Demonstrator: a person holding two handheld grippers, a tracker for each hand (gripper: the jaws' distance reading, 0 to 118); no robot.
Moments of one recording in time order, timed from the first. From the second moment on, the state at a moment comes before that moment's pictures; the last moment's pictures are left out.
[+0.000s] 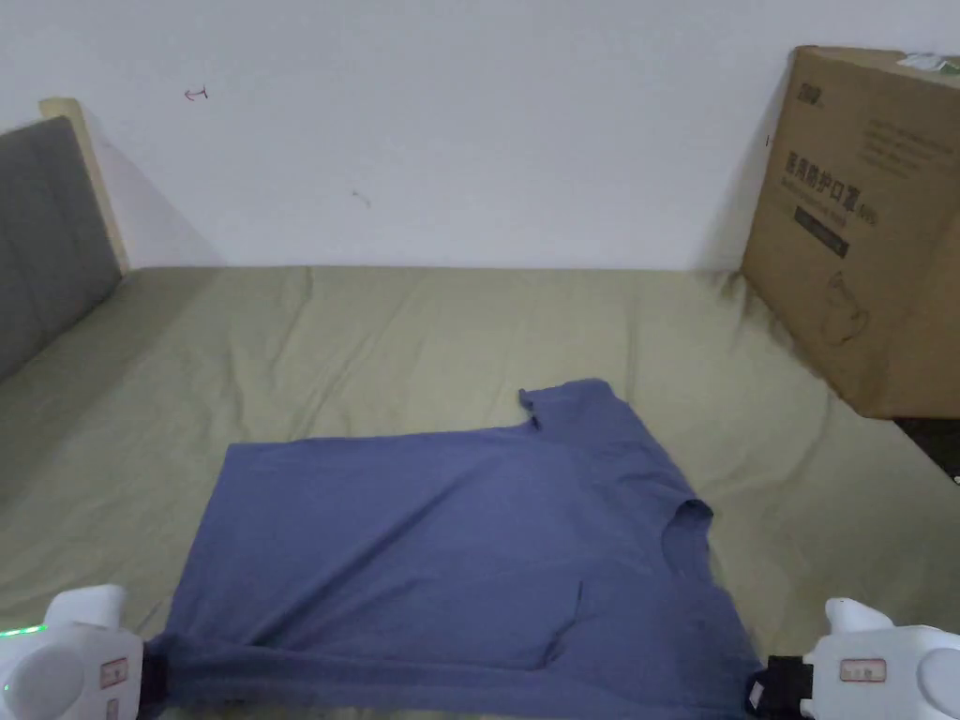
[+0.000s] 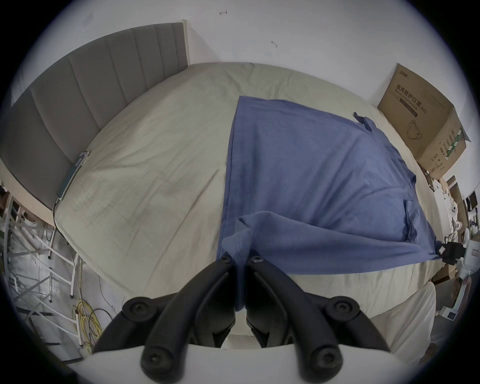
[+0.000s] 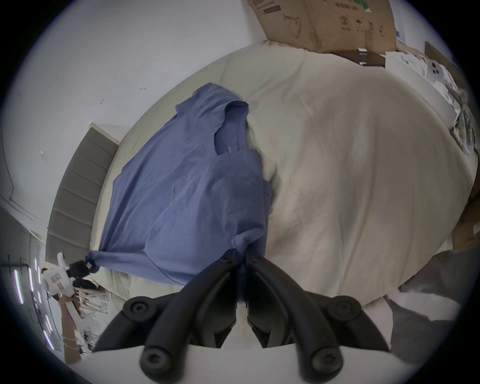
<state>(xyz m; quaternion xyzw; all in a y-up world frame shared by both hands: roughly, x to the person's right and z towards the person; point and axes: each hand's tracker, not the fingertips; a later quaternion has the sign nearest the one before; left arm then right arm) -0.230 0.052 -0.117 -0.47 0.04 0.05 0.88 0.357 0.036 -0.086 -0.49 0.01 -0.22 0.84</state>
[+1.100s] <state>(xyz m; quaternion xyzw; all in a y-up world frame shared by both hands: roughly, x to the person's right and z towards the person) -0.232 0.074 -0.458 -0.51 0.06 0.09 0.85 0.297 0.085 -0.288 -0.45 0.06 -0.12 0.88</state>
